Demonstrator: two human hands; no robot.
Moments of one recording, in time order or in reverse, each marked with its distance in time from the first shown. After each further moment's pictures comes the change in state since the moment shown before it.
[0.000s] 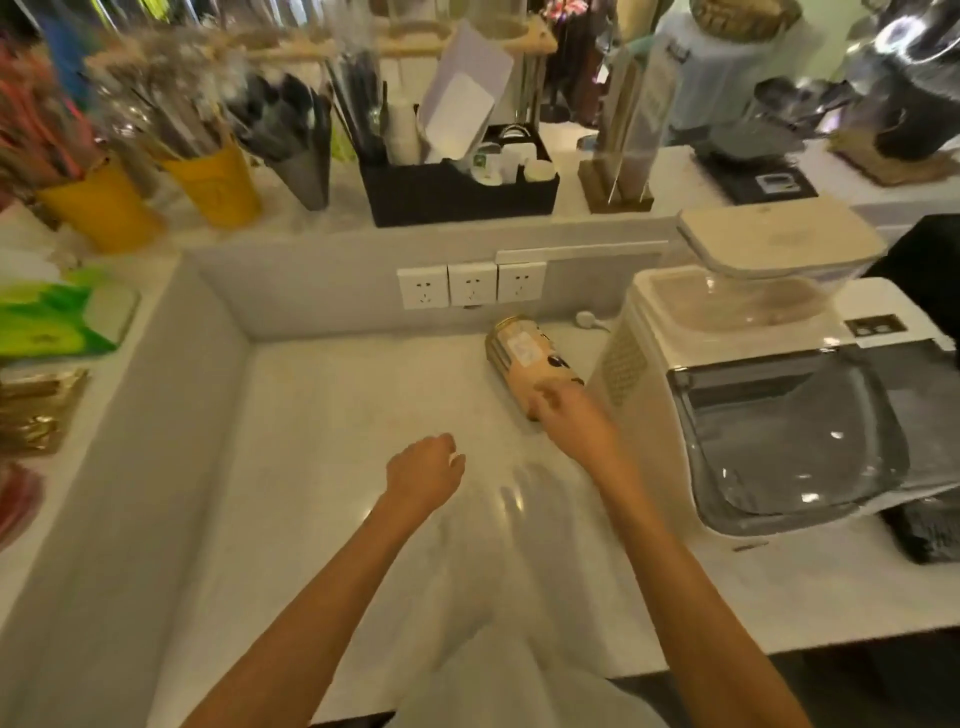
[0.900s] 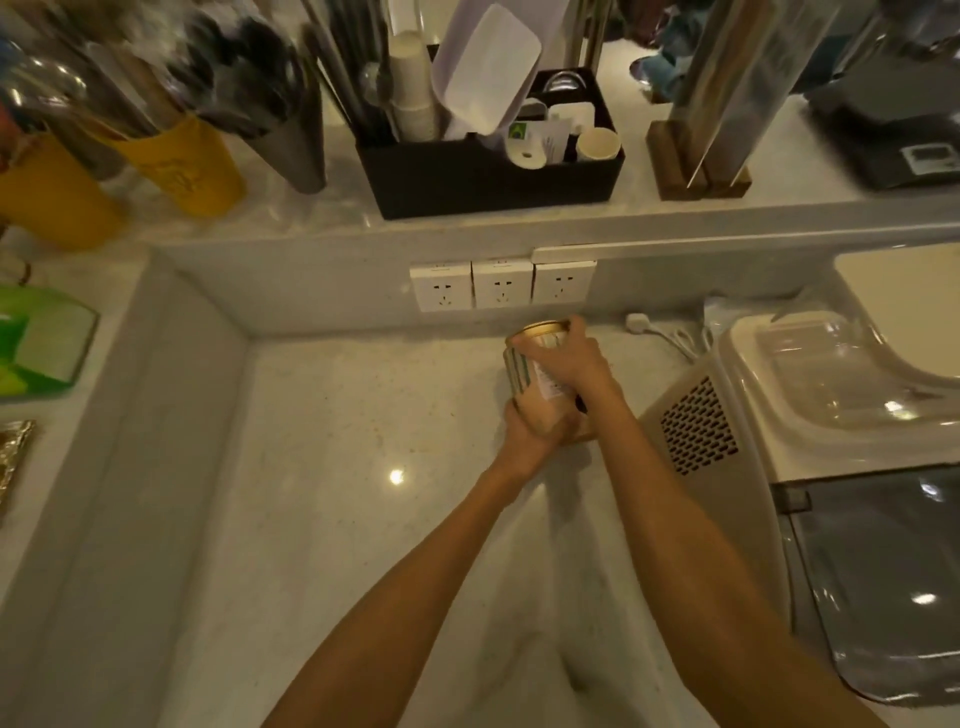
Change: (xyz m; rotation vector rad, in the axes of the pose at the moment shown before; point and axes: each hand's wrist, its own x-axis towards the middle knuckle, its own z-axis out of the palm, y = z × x) left_hand 0.131 0.079 0.026 -1.278 -0.141 -0.269; right_hand 0.188 -0.005 0.037 0.293 -0.148 0.343
